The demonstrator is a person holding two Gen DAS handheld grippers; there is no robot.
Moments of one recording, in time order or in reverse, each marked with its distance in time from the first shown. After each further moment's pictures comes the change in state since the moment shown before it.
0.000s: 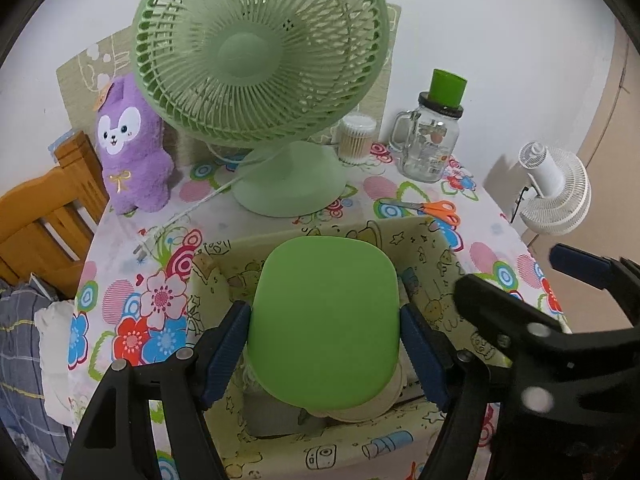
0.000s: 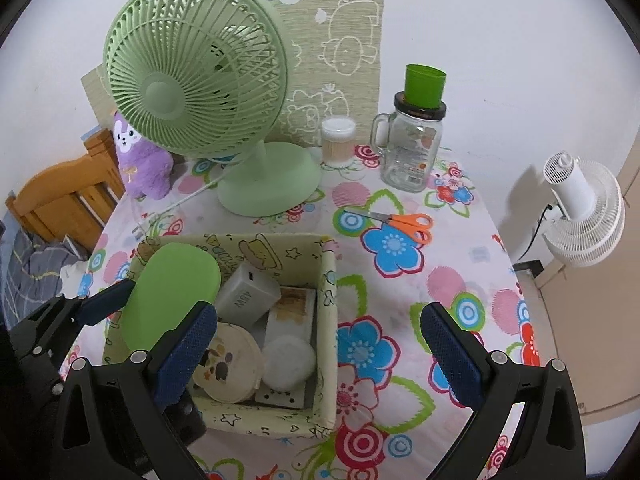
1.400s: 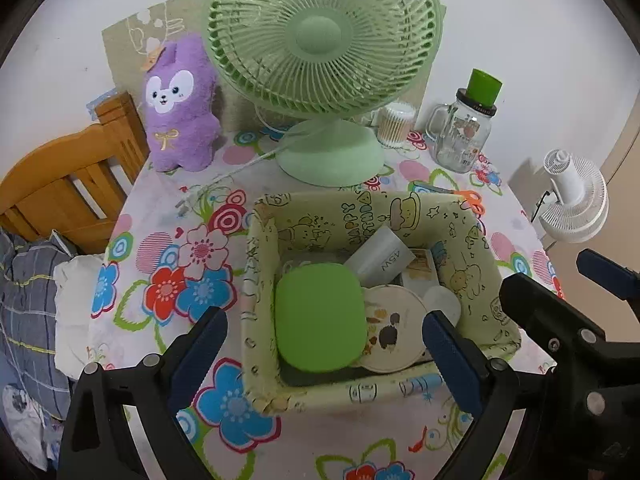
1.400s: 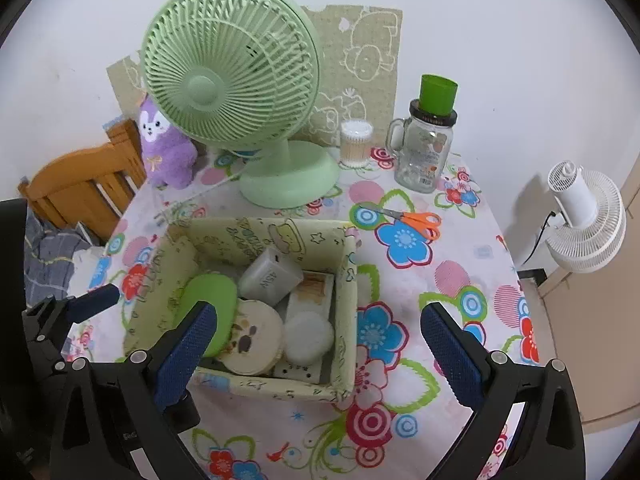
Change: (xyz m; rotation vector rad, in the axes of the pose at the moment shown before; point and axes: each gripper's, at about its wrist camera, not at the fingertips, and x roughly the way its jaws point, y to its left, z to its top) left arm -0.033 0.025 -0.023 -0.103 0.055 0.069; right arm -0.029 0.019 -0.013 -0.047 -0.019 0.038
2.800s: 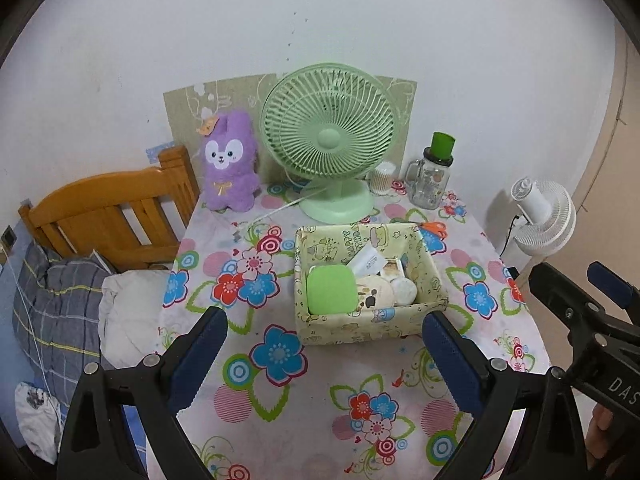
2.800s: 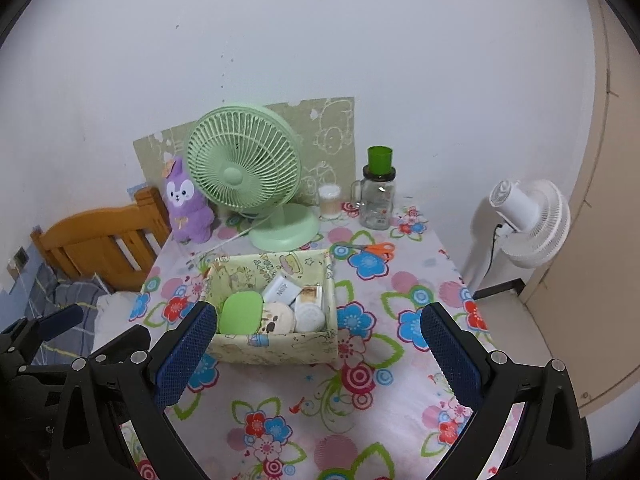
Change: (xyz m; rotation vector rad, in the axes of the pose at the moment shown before) left arm -0.162 0.004 -0.048 0.020 -0.176 0.026; right arm -0.163 0.003 -0.051 0.102 -0.226 -0.062
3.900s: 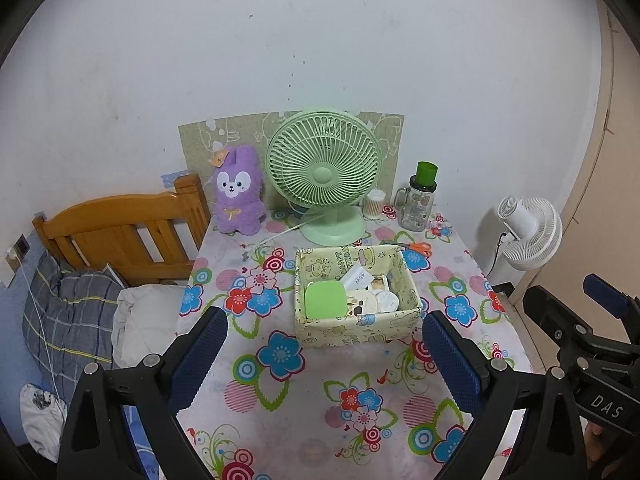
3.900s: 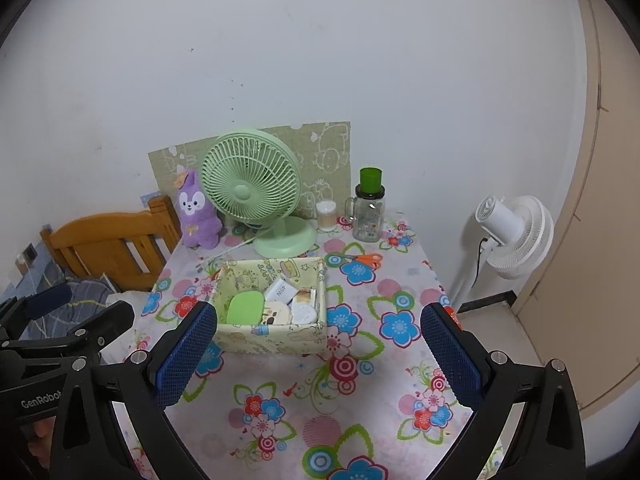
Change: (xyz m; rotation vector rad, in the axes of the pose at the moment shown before) left arm -0.070 -0.012 -0.006 0.002 -0.085 0.010; right arm -0.061 -0.008 -0.001 -0.031 -0.040 0.010
